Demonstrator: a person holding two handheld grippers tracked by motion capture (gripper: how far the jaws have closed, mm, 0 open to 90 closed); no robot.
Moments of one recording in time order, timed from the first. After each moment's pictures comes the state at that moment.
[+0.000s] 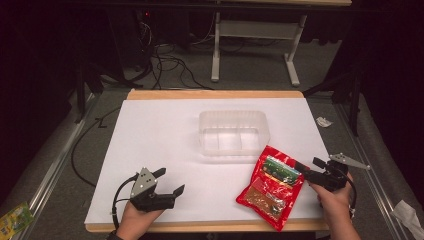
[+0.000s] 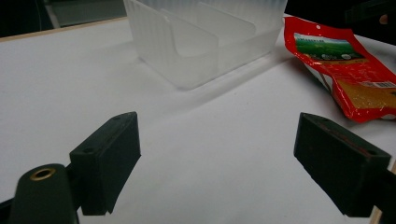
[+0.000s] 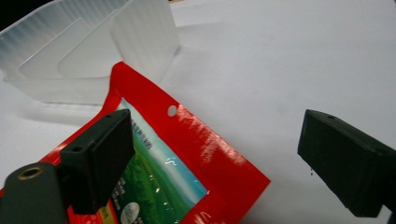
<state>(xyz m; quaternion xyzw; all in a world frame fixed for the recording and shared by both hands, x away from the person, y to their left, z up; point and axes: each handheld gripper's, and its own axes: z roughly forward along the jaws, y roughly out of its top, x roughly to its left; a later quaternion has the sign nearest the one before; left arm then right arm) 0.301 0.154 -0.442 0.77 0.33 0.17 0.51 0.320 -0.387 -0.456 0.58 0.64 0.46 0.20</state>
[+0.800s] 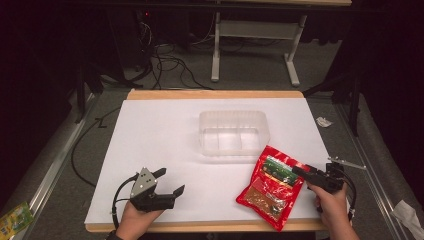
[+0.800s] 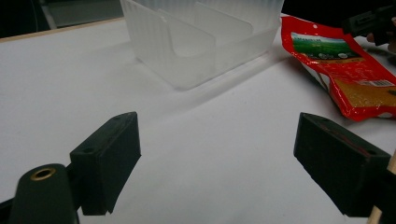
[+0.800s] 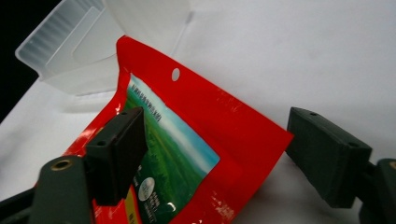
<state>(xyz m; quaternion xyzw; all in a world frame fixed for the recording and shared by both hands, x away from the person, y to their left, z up) 0.301 0.154 -0.442 0.77 0.33 0.17 0.52 0.324 -0.395 -0.479 0.62 0.61 0.48 0.07</state>
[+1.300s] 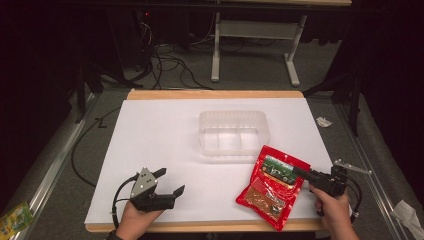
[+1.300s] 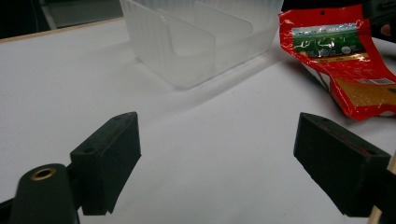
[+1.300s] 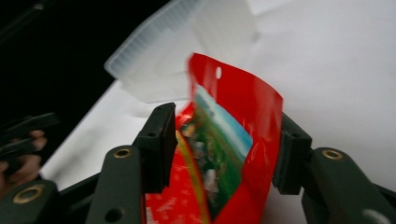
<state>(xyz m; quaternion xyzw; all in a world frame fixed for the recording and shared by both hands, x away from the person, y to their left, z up) 0.301 0.154 -0.442 0.78 0.33 0.17 0.51 0.308 -0.393 -0.469 0.55 0.60 0.58 0.03</state>
